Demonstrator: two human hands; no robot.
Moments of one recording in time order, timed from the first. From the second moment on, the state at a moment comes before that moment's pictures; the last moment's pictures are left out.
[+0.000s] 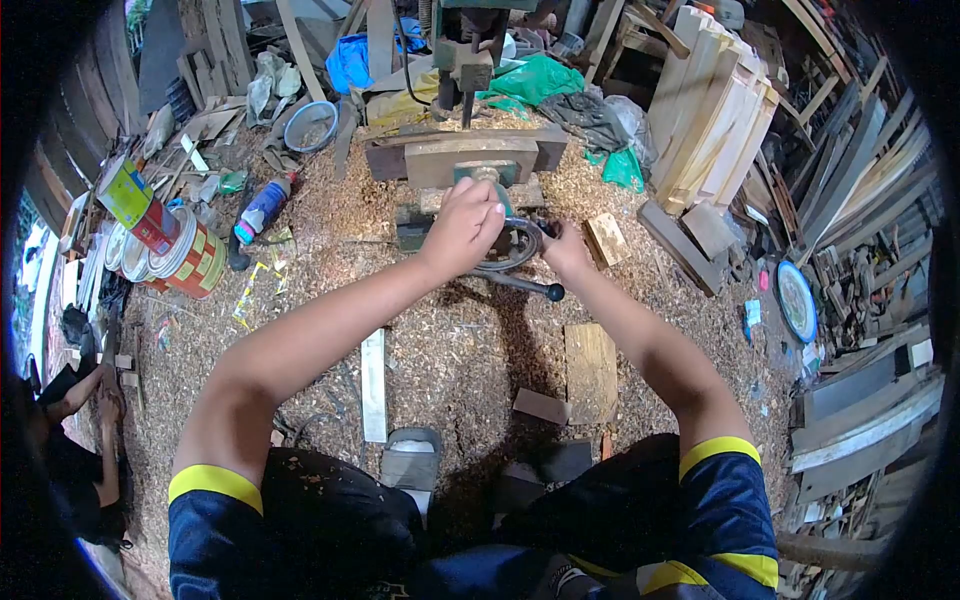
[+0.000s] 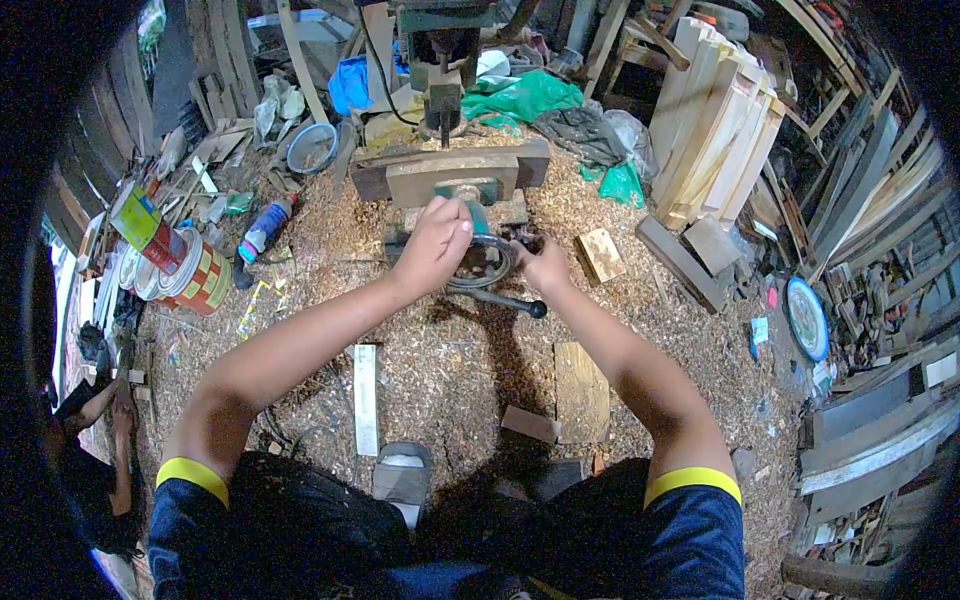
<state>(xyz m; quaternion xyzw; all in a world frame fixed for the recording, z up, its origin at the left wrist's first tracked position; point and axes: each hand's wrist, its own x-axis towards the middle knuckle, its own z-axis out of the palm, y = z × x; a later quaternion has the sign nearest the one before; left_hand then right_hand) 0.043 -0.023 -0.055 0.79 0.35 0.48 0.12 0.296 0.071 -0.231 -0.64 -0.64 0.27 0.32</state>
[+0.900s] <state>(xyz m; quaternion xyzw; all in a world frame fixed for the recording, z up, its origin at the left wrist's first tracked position) 0.043 -0.025 -0.054 0.79 0.36 0.48 0.11 0.294 0.047 -0.148 -0.50 -0.27 0.76 0.30</state>
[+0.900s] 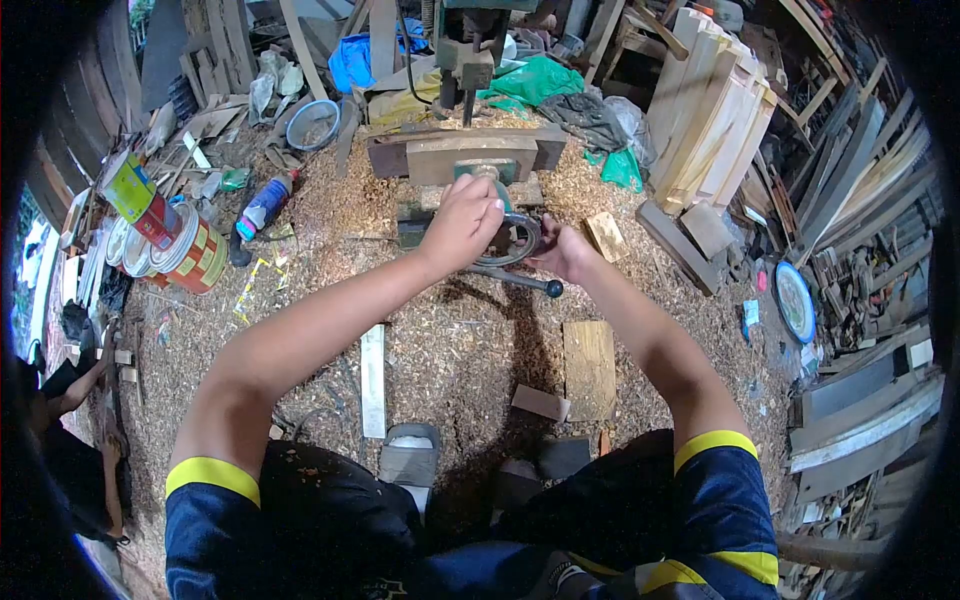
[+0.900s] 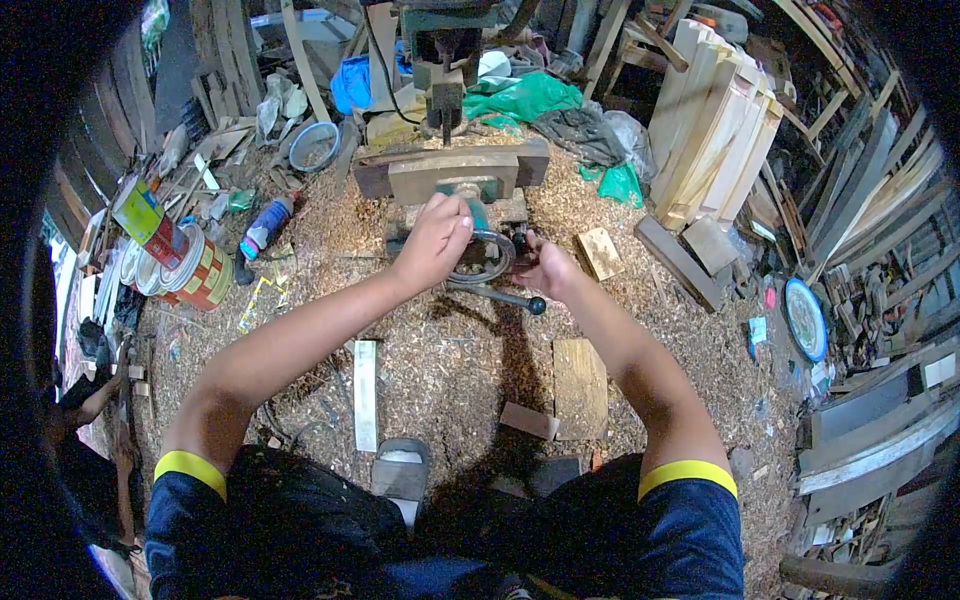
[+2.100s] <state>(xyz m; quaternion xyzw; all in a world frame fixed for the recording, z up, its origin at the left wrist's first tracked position) 0.041 -0.023 -0.058 0.79 0.37 0.47 0.11 0.278 0.030 -0.163 -0.39 -0.16 0.80 0.42</state>
